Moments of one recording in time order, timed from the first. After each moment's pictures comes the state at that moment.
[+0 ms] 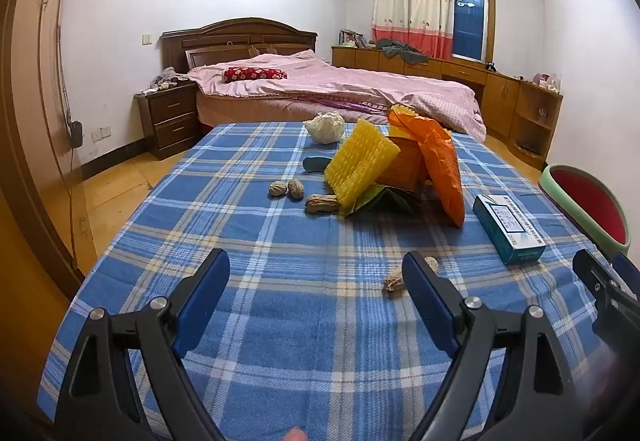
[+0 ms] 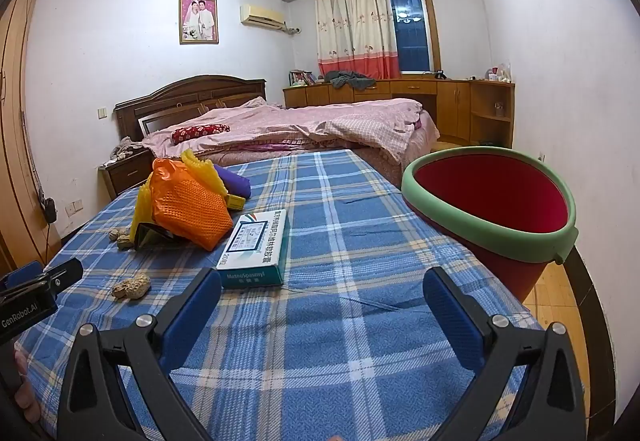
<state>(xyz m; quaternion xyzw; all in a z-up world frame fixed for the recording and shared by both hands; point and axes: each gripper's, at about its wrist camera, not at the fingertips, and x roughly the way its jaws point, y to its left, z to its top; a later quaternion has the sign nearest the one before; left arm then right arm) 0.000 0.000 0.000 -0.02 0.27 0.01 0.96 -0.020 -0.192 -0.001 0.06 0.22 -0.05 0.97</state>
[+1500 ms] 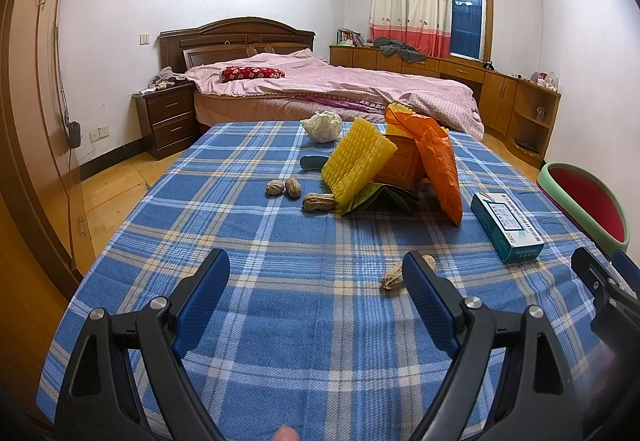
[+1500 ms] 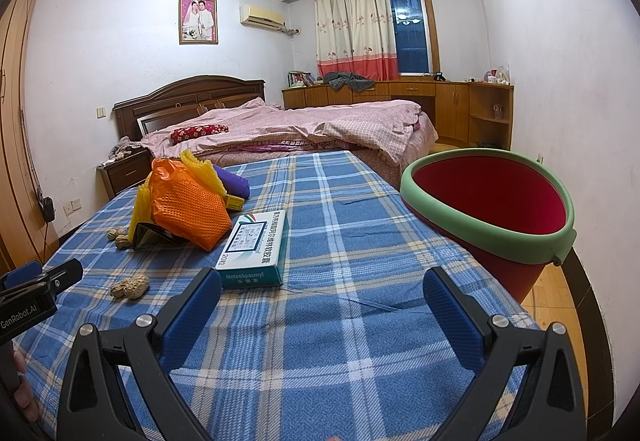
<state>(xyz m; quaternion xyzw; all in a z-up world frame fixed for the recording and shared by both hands) -0.002 -0.003 0.001 -0.02 0.27 0.00 0.96 -0.020 -0.191 -0.001 0.06 0.22 -0.05 0.97</state>
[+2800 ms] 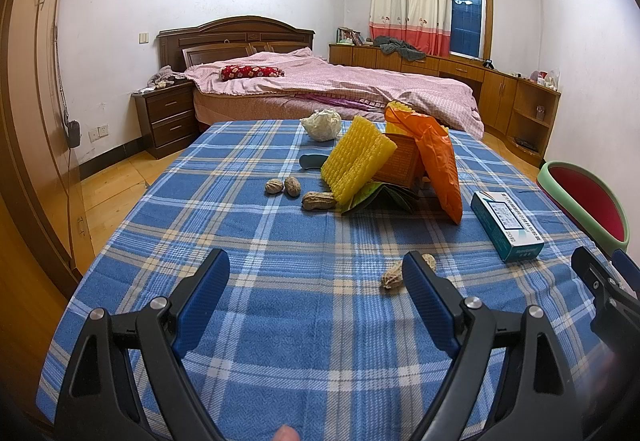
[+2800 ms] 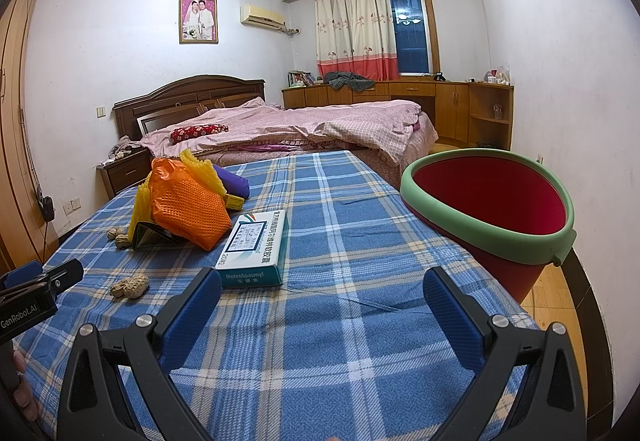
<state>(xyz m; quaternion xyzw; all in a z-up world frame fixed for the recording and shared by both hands) -0.001 -0.002 0.000 -0.02 0.27 0.00 0.96 -0.020 -0.191 -0.001 0.06 0.22 -0.05 0.97</state>
